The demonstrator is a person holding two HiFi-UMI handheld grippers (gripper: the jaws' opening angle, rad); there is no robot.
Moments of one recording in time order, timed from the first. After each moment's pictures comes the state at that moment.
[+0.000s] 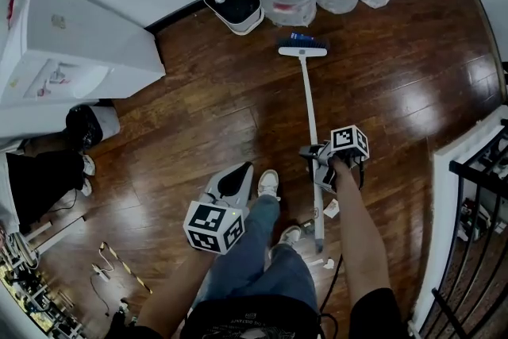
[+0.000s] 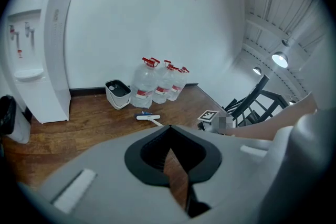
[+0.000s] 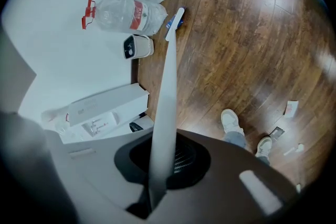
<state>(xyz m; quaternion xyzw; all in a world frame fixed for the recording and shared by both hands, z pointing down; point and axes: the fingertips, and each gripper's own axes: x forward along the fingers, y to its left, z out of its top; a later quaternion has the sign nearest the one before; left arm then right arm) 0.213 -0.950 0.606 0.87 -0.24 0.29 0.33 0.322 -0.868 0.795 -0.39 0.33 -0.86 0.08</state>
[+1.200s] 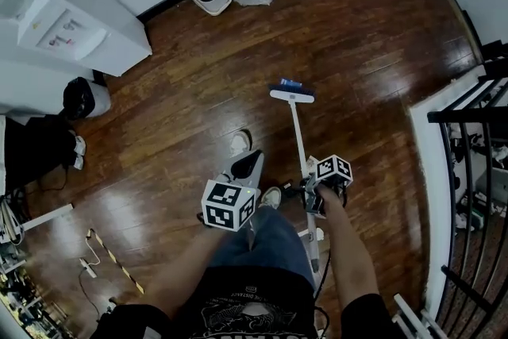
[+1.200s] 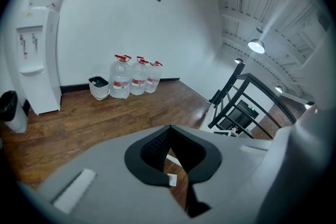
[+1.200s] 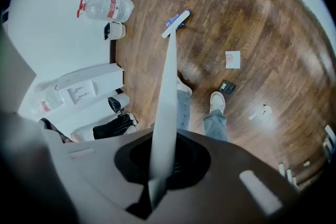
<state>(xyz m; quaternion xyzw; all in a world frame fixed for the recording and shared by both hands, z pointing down) 0.210 -0.641 0.554 0.90 -0.18 0.29 0.29 0.222 -0.462 0.740 -0.38 0.29 -0.88 0.02</state>
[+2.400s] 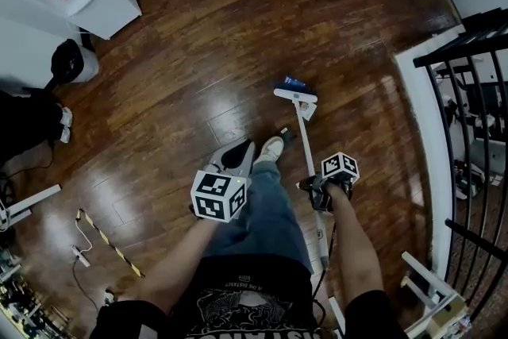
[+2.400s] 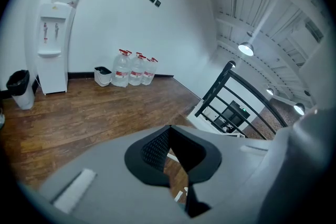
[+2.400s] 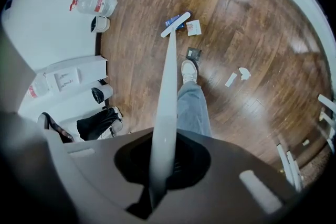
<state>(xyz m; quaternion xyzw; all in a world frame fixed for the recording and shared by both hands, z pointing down) 0.041 -0.472 0.547 0.90 -0.16 0.27 0.31 0.074 -0.230 0.721 -0.40 0.24 -0.88 0.00</state>
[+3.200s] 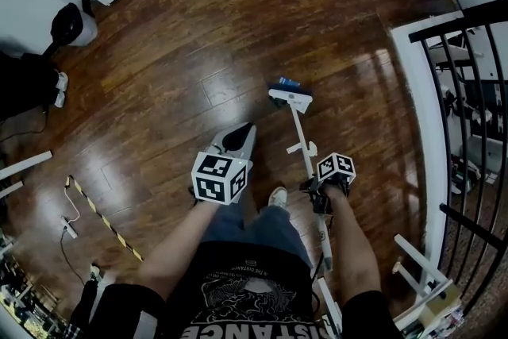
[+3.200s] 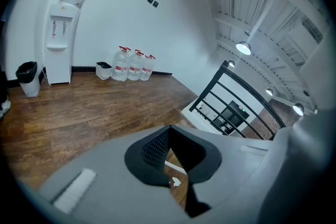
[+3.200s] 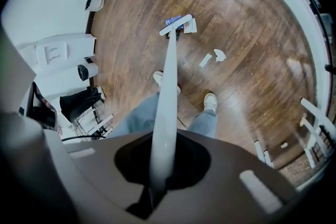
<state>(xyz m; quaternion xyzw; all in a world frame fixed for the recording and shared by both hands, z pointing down) 0.002 -0.341 0.541 0.89 -0.17 0.28 0.32 0.011 -0.049 0.699 -0.38 0.24 -0.89 -0.10</state>
